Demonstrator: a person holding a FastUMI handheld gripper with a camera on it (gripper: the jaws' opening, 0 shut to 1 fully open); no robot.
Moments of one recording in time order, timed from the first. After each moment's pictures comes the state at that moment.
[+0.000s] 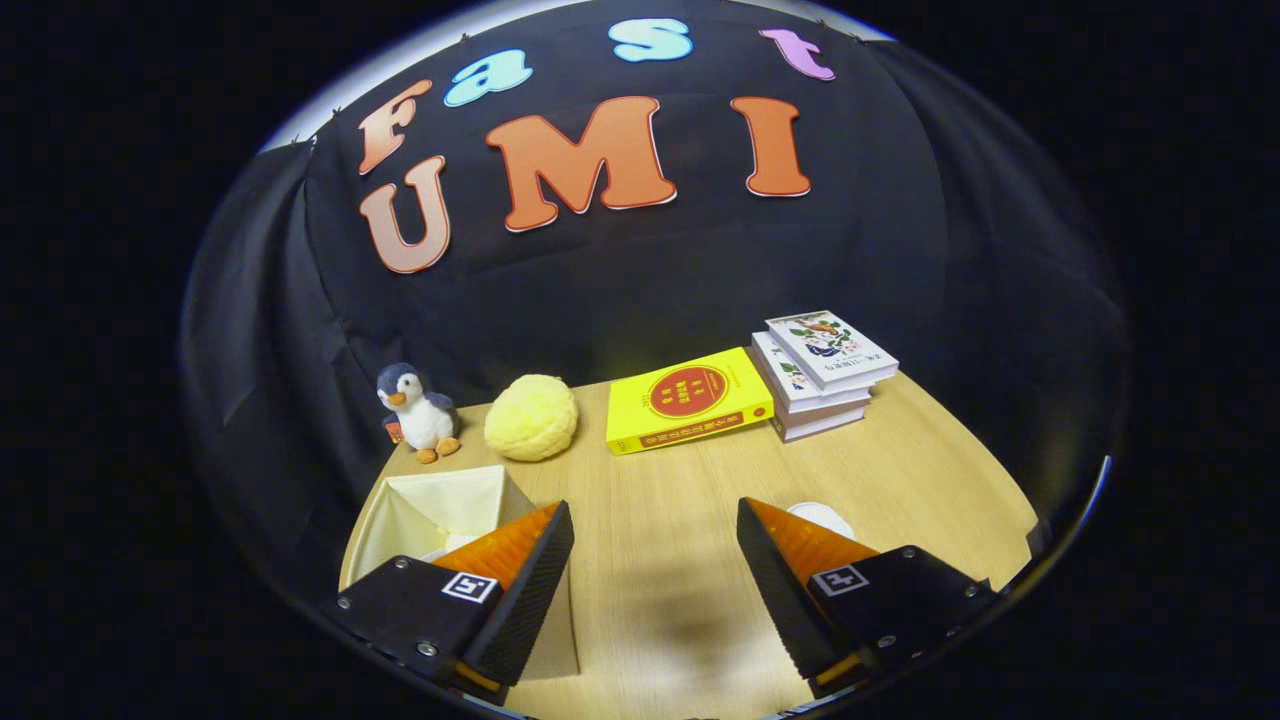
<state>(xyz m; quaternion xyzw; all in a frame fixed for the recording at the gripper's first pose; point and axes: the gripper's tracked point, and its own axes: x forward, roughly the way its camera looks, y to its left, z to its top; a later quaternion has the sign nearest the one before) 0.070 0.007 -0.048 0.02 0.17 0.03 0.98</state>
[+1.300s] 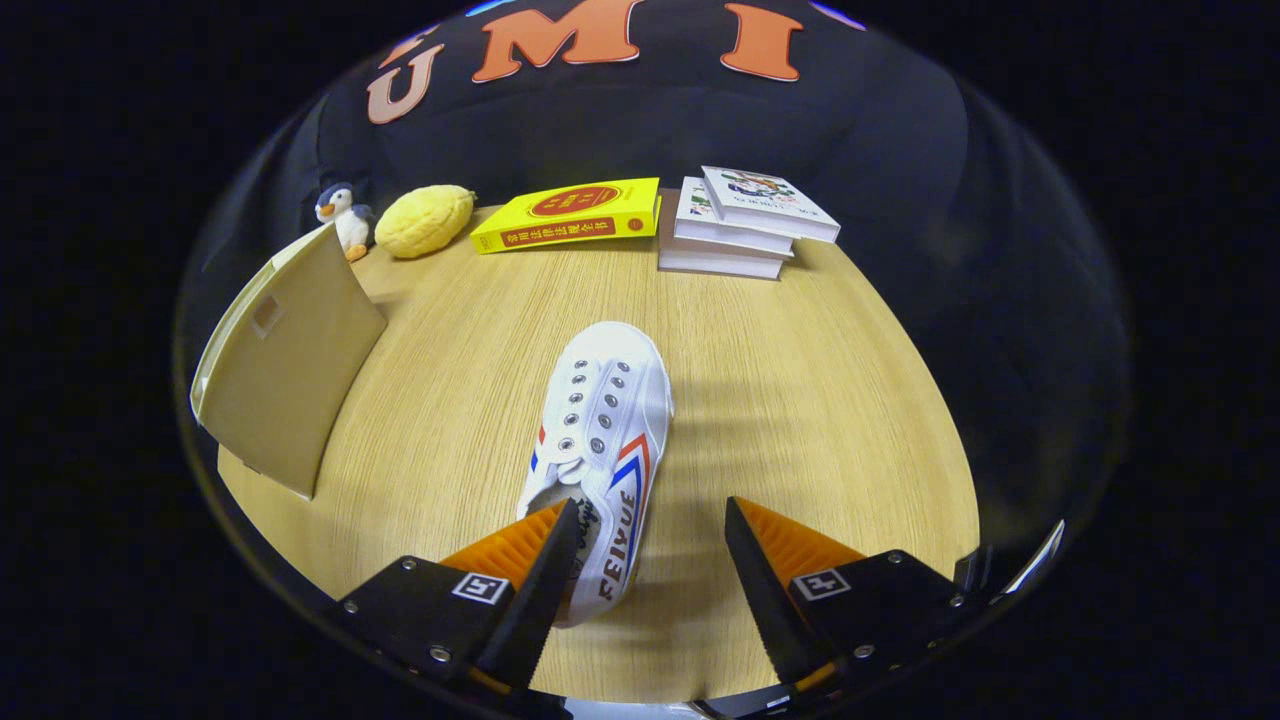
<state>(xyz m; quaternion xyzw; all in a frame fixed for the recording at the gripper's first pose) 0.060 -0.183 -0.224 -0.11 0.34 0.03 0.93</state>
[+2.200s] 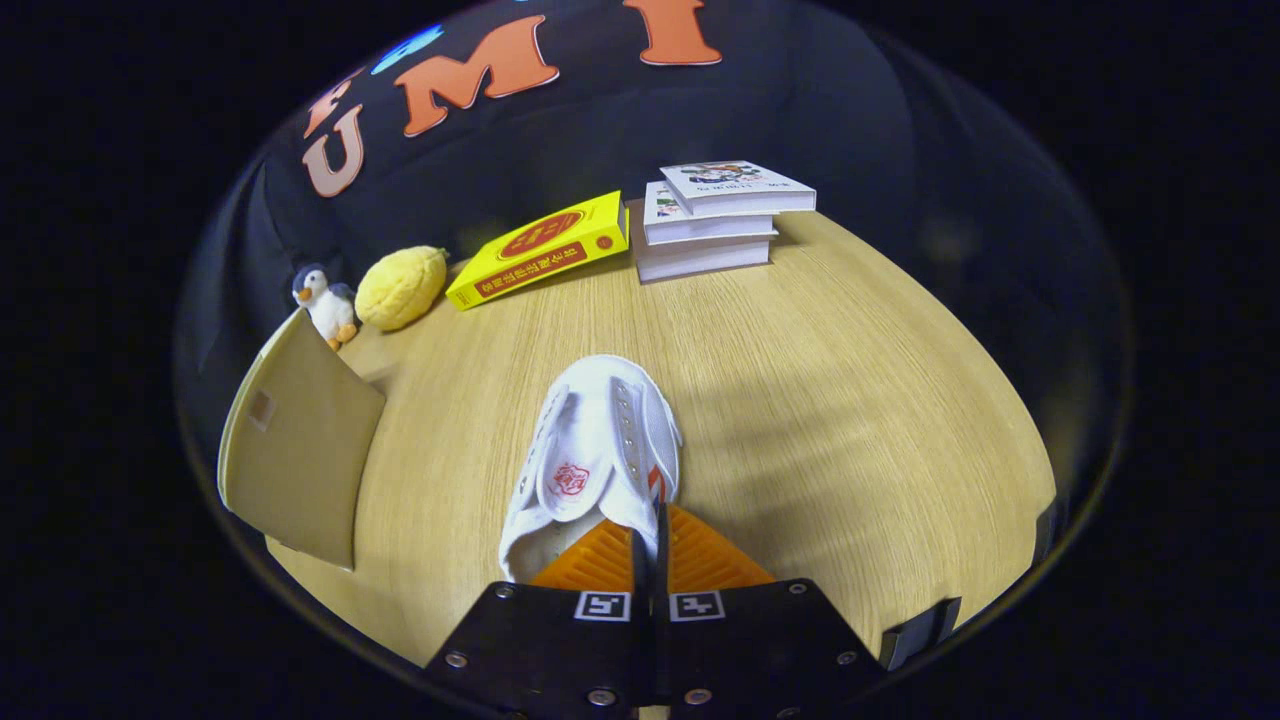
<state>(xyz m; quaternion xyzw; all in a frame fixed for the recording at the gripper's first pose) 0.086 -0.164 -0.218 0.03 0.30 0.04 0.95</state>
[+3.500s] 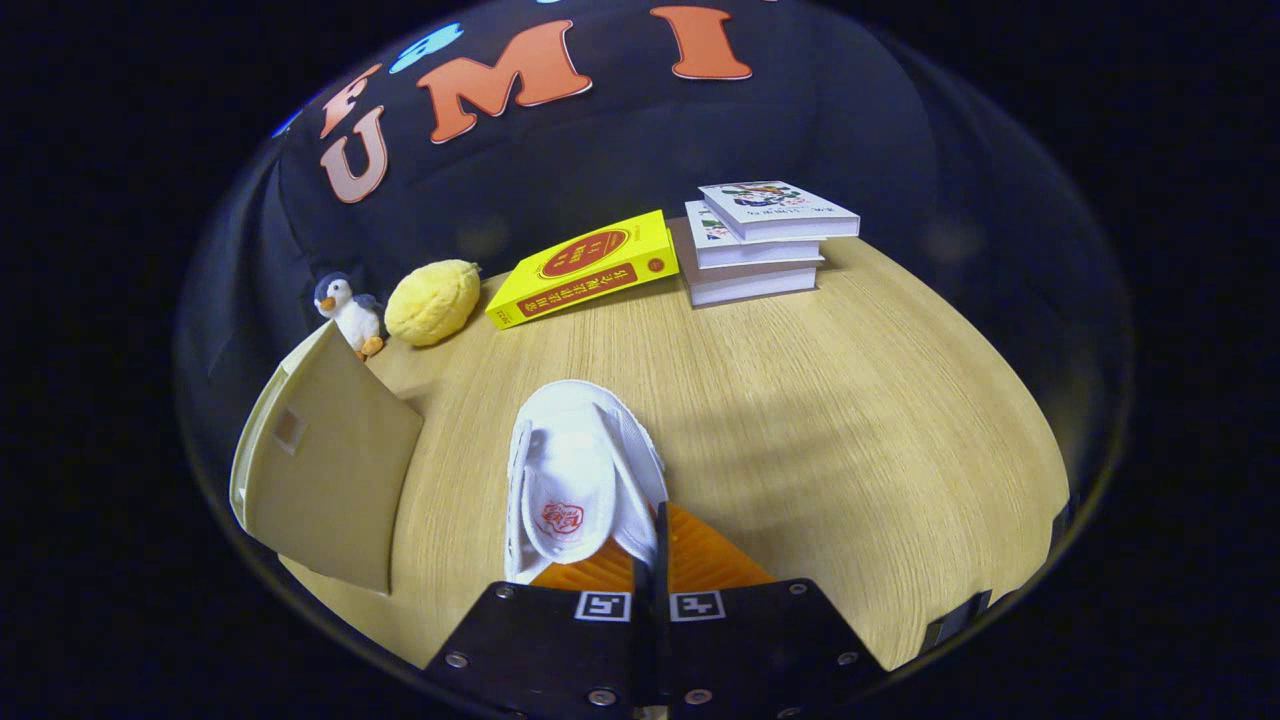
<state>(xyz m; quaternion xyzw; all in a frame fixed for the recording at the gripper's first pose) 0.092 -0.107 -0.203 0.03 0.28 0.06 0.96</state>
